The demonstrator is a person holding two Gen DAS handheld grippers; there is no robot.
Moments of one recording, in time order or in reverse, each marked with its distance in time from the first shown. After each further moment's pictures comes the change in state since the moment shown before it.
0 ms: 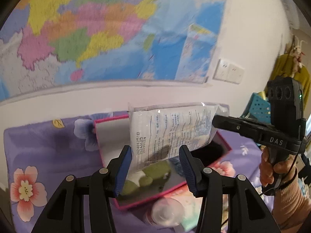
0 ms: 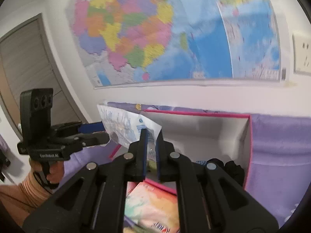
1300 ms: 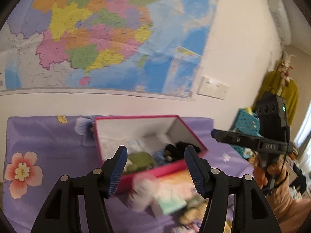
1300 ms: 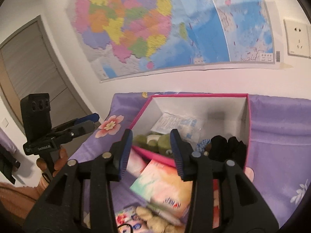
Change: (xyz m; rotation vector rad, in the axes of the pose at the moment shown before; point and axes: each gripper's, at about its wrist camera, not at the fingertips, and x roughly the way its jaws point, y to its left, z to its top) left arm -0.083 -0.025 -0.045 -0.031 -0.157 -0.089; right arm -0.062 0.024 -0.031 0.019 0.044 0.049
